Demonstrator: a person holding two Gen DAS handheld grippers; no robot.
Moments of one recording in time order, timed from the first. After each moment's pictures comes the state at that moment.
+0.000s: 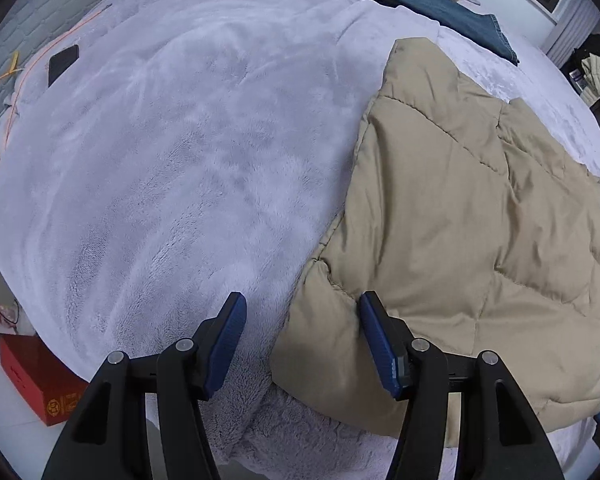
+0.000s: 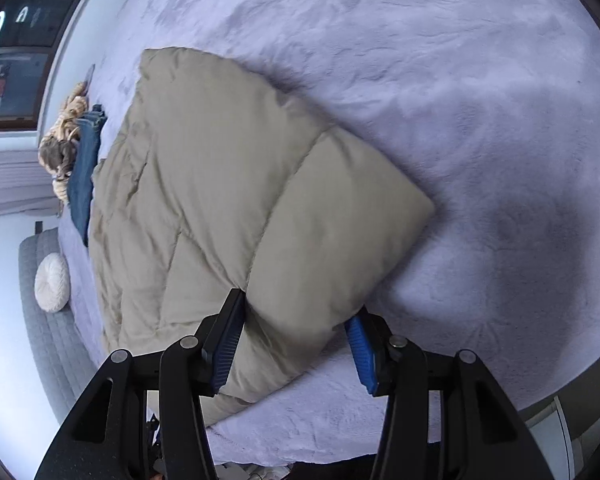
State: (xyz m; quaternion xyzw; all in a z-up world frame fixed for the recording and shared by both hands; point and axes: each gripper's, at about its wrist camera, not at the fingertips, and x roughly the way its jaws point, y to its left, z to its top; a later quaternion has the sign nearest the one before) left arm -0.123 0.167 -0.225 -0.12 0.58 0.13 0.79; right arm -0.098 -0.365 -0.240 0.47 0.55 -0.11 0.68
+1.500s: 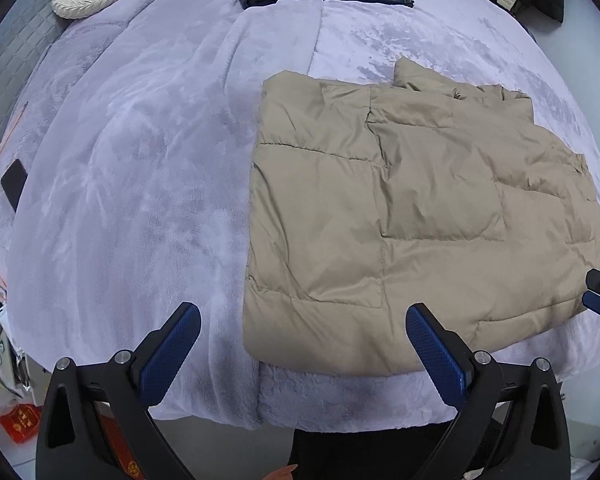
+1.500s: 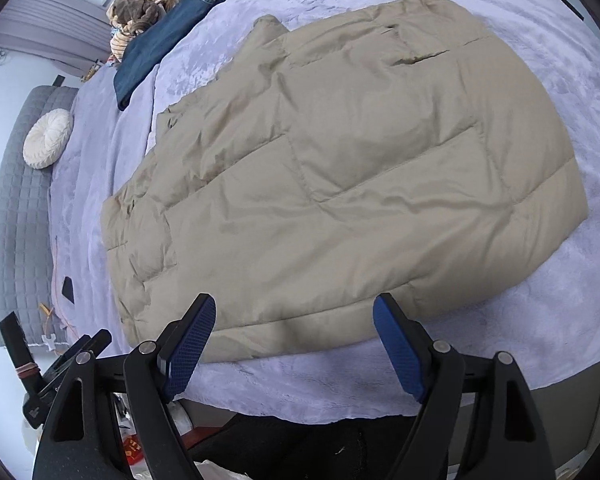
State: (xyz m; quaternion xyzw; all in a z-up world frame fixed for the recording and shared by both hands) left arm -0.097 0.120 -0.142 0.01 0.62 -0.02 0.78; right arm -0.094 -0.210 -0.177 0.27 0.61 0.01 0.75
